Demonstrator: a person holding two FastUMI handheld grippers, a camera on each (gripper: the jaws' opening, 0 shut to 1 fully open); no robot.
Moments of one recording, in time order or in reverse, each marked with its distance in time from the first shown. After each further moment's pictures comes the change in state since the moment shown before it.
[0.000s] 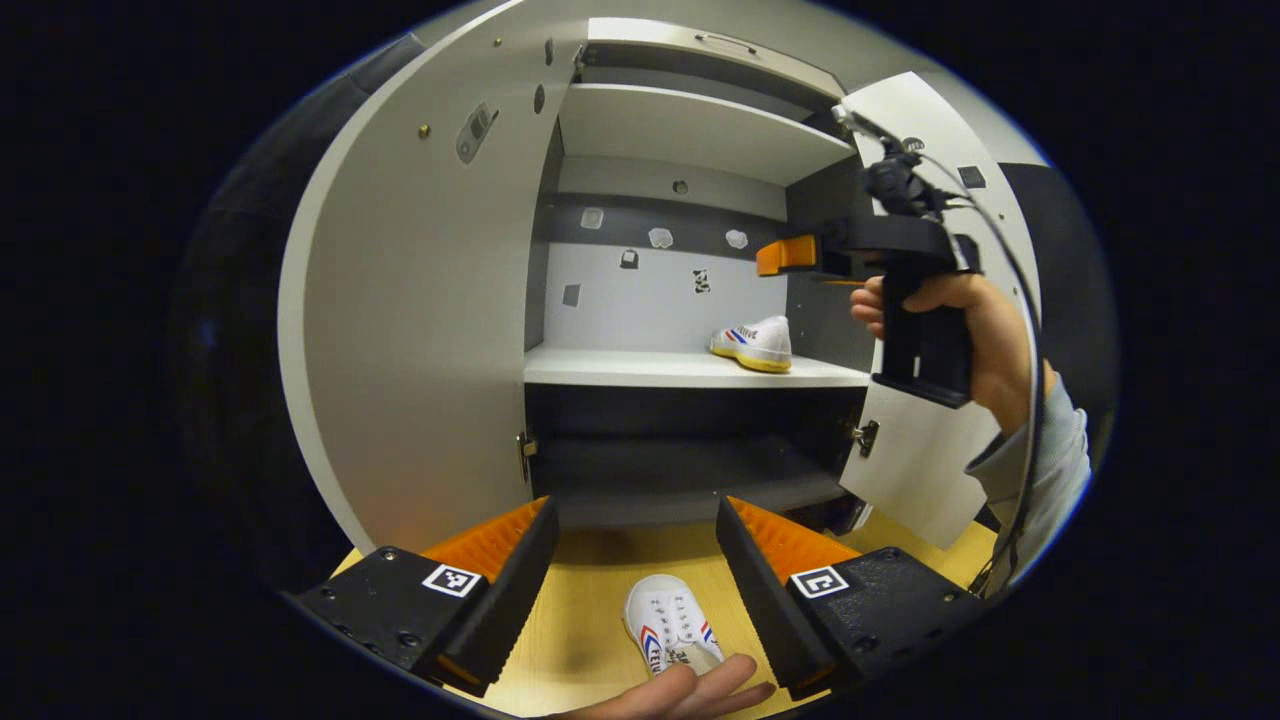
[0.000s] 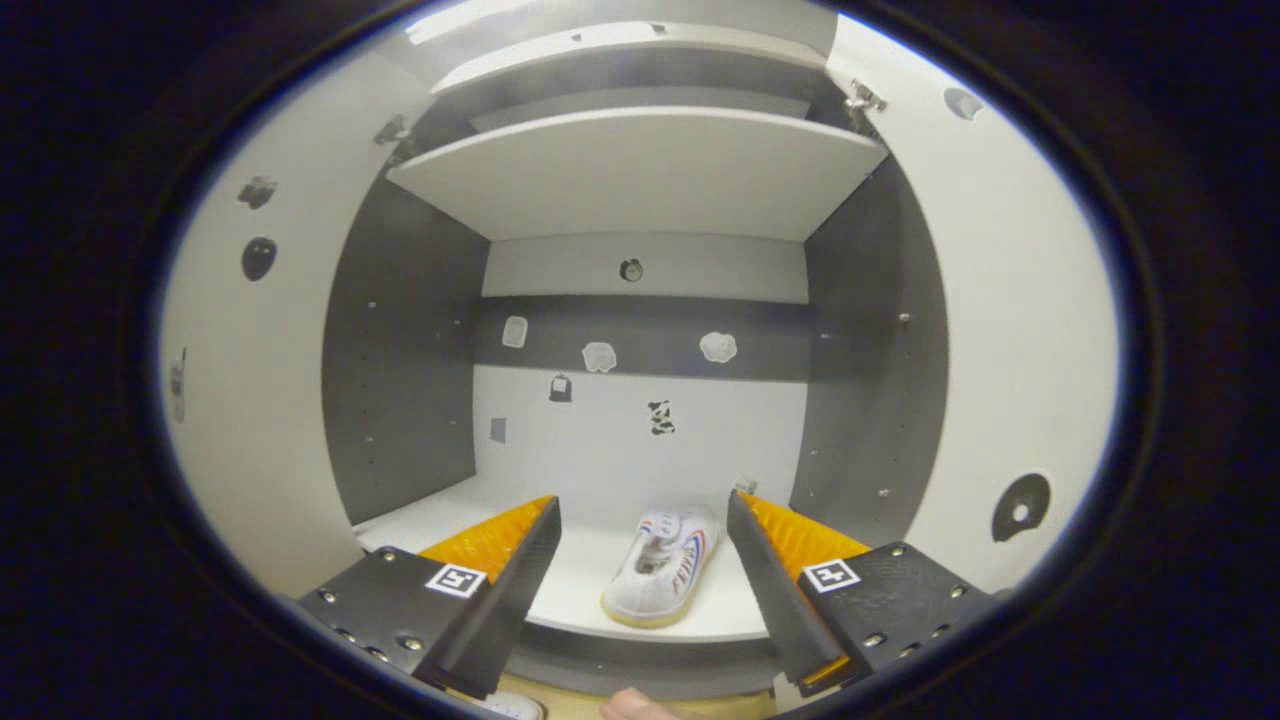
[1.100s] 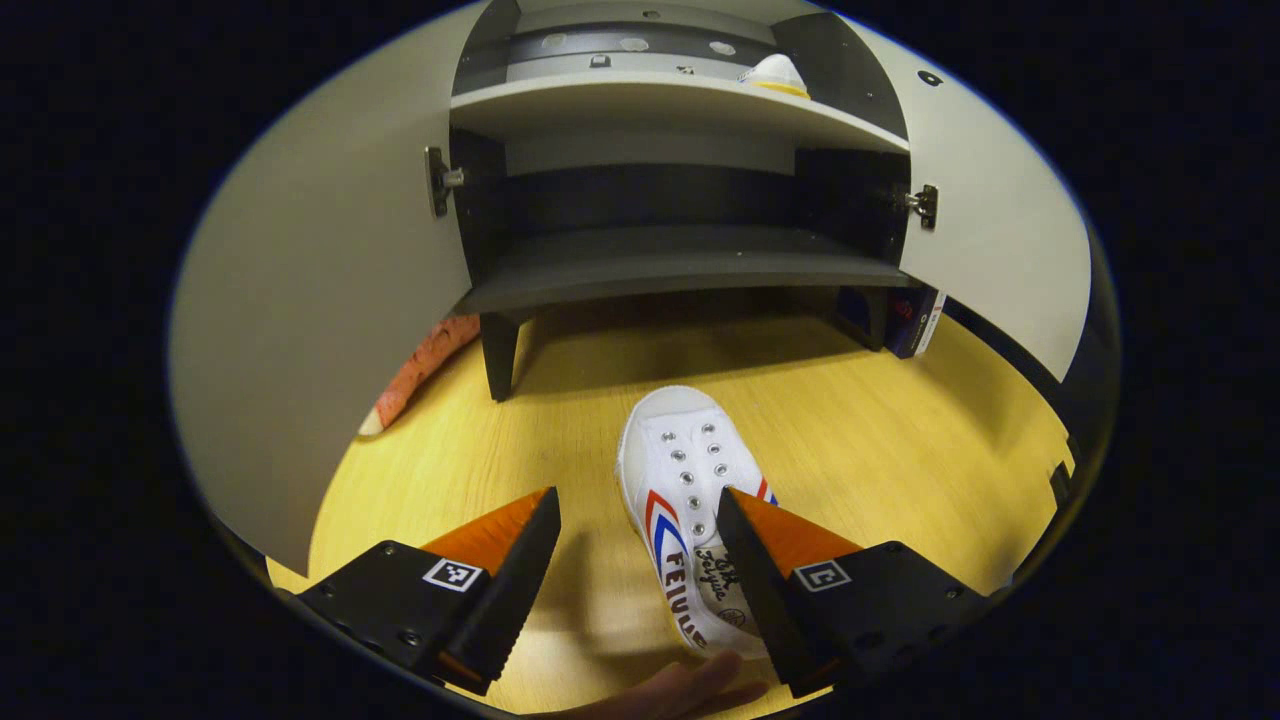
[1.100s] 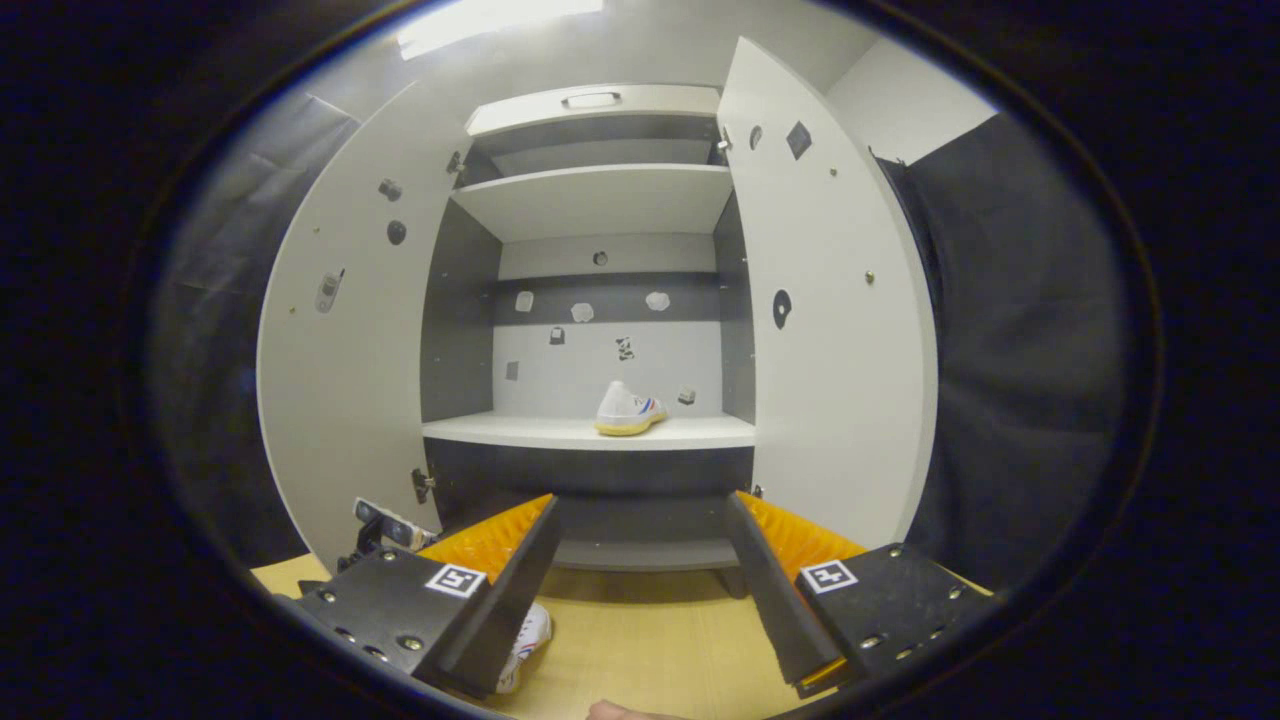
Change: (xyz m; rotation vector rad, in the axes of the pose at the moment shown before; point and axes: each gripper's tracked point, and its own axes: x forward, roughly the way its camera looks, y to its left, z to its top) left arm 0.048 0.006 -0.222 0.062 0.457 0.021; right arm -0.215 -0.027 -0.114 0.073 -0.002 -0.111
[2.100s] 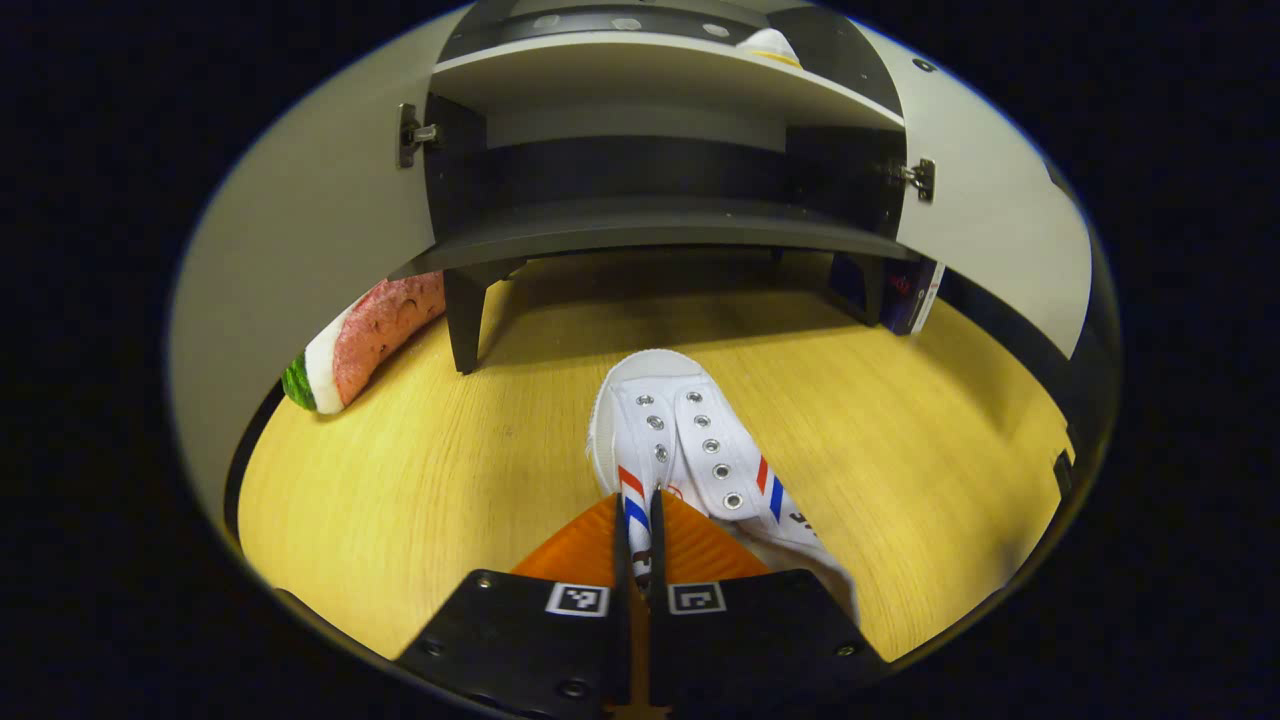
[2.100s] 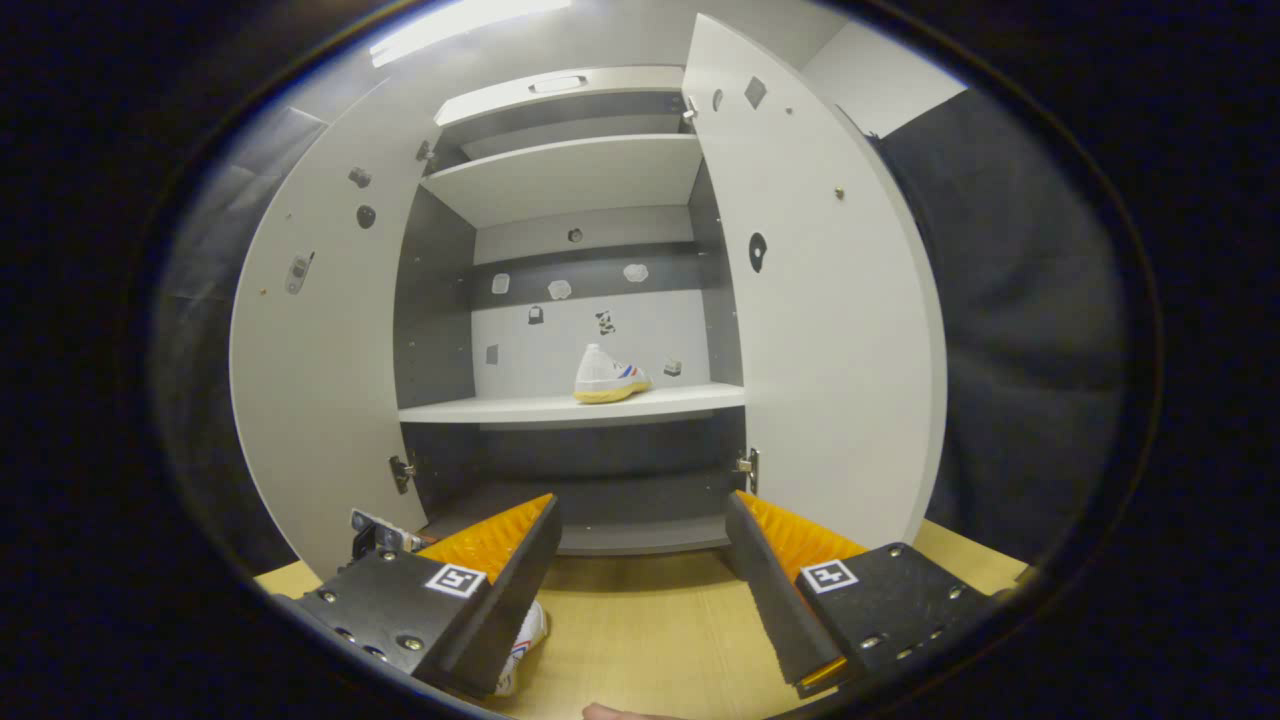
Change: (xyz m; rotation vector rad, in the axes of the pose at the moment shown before) left arm 0.016 -0.012 -0.018 0.036 0.055 -0.016; right arm 0.014 -0.014 -0.042 0.061 0.044 -0.027
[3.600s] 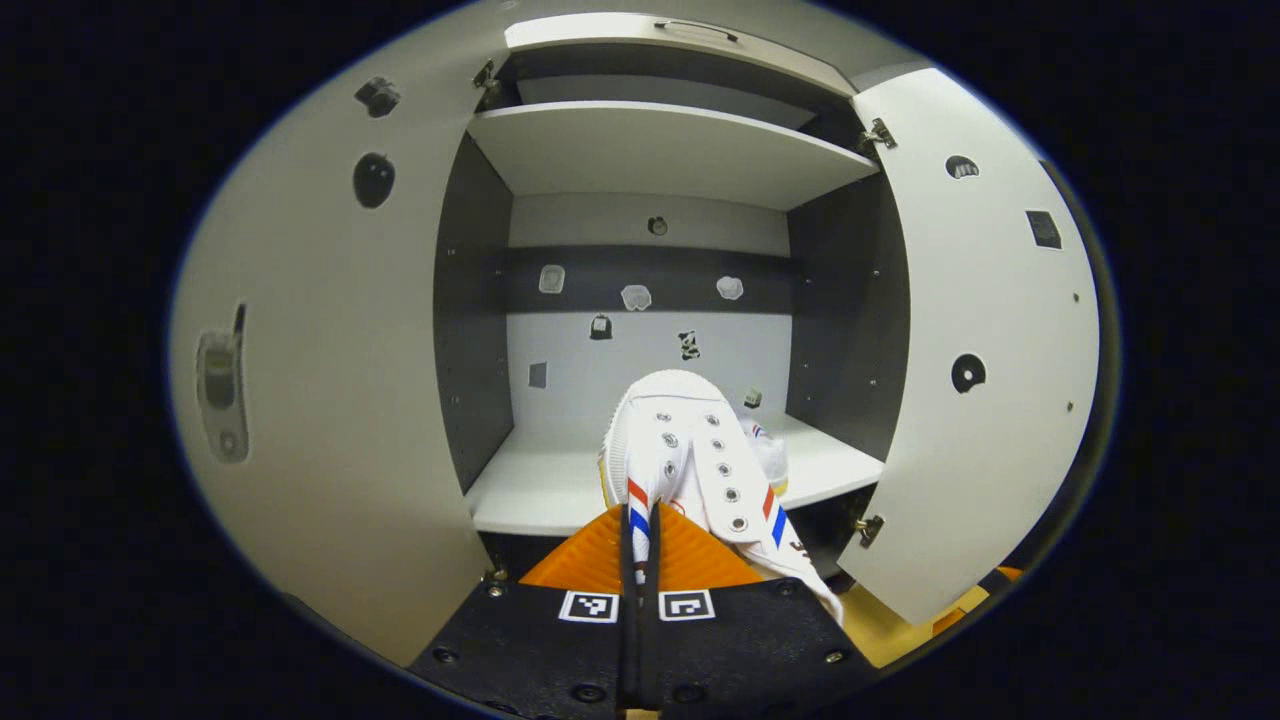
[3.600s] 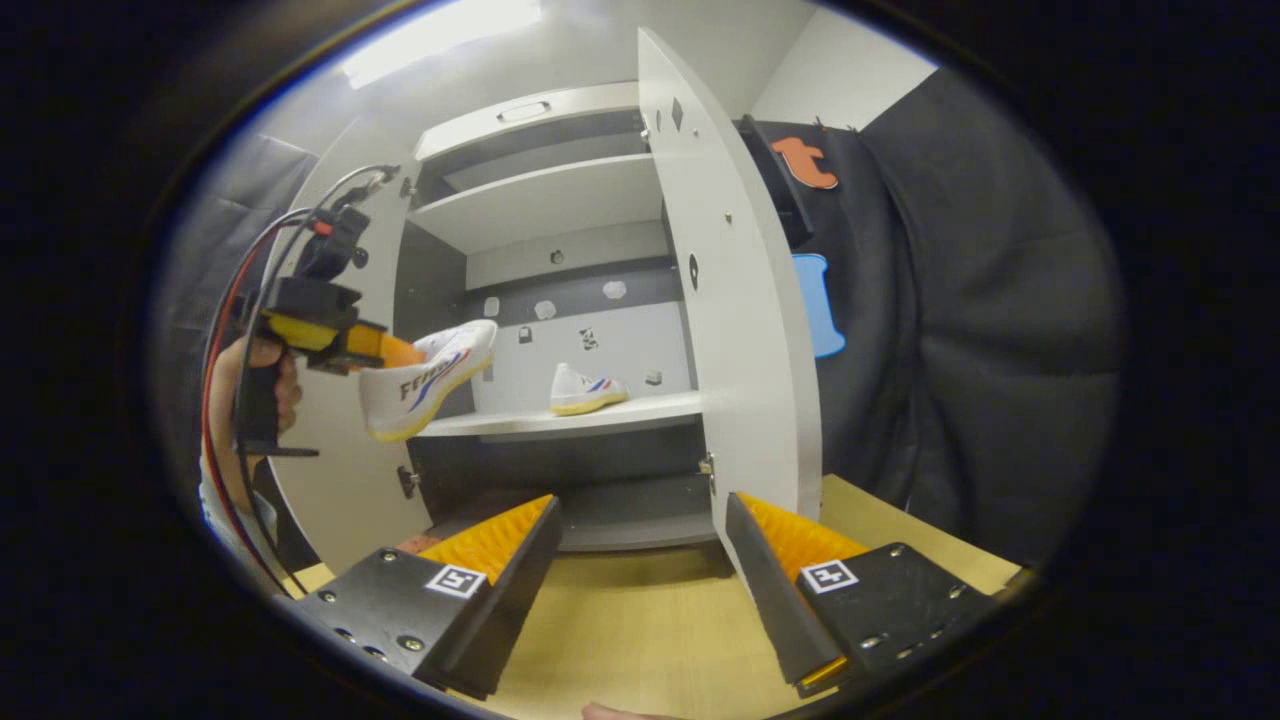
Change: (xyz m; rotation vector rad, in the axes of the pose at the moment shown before) left arm -0.177 0.006 0.376 -0.036 -0.579 0.060; right arm -0.030 -0.047 0.017 0.059 -0.017 0.052
